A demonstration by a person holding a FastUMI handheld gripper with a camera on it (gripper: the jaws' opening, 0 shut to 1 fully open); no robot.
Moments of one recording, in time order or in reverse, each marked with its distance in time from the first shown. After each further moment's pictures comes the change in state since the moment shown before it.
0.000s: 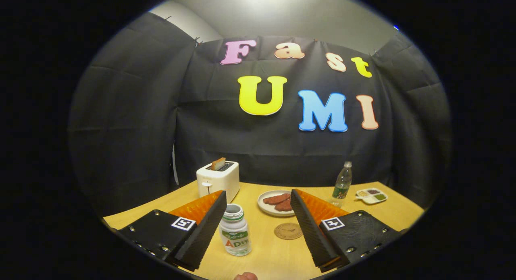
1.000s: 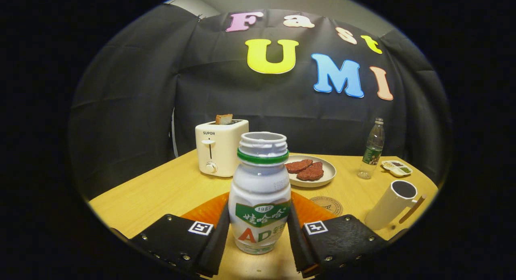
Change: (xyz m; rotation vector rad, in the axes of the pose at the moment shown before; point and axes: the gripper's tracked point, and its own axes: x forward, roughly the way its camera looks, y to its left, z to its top) arm 0.082 0.039 -0.108 -0.010 0.181 0.052
